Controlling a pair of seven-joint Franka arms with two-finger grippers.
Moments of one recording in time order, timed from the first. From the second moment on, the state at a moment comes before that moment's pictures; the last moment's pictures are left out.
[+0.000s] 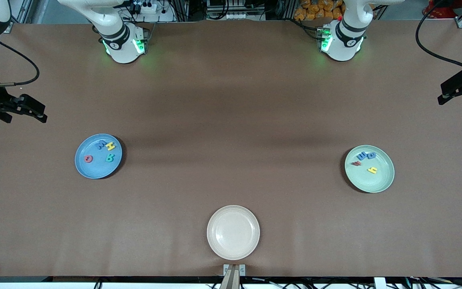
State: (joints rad) left arm -0.14 0.02 0.16 -1.47 0.01 1.53 0.10; right arm 0.01 0.00 -0.02 -1.65 -0.02 1.69 -0.01
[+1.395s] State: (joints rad) left arm -0.17 0.06 0.12 -1.43 0.01 1.53 0.04; right arm 0.01 0.00 -0.02 -1.65 -0.02 1.69 -0.01
